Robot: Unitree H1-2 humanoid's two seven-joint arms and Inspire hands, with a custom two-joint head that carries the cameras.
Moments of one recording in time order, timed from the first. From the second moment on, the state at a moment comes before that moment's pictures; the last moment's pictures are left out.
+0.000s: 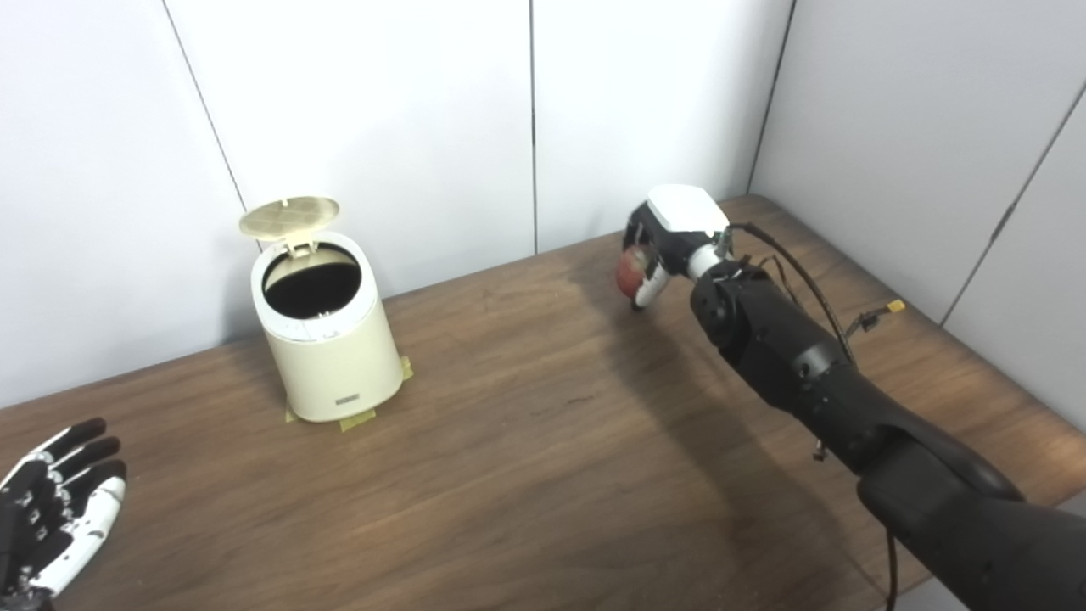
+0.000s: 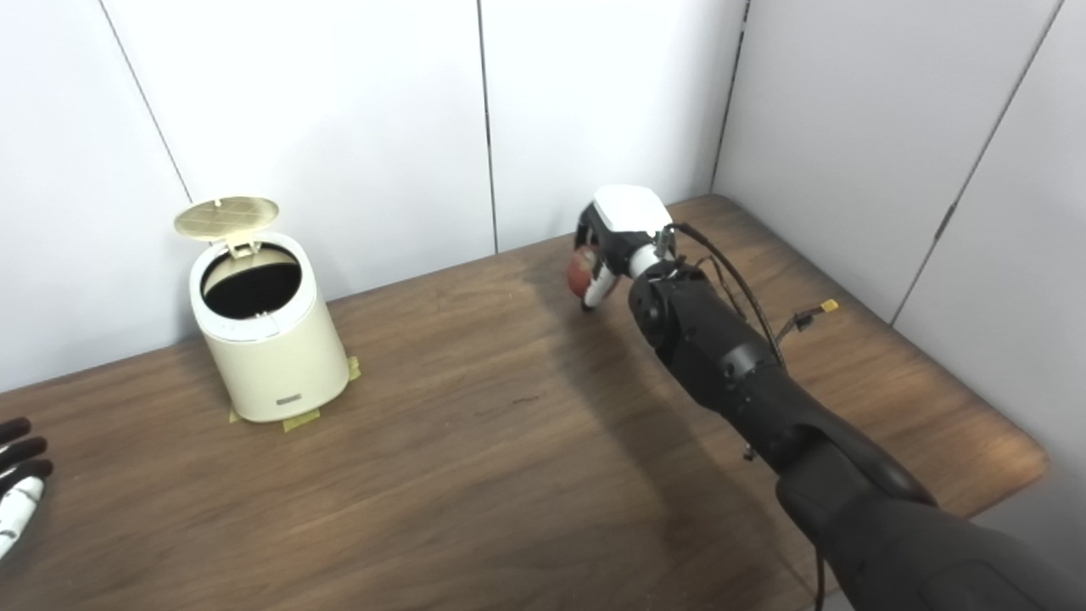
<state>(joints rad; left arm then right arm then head) -0.14 0.19 0.08 -0.35 0.11 0.46 -0.06 -0.57 -0.58 0.24 0.41 -0.77 0.26 -0.05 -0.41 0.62</state>
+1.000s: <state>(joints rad) -0.11 0.17 0.05 -0.28 0.13 0.37 -0.05 -0.56 -0.44 0.14 -0.02 -0.67 0.23 0.05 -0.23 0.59</state>
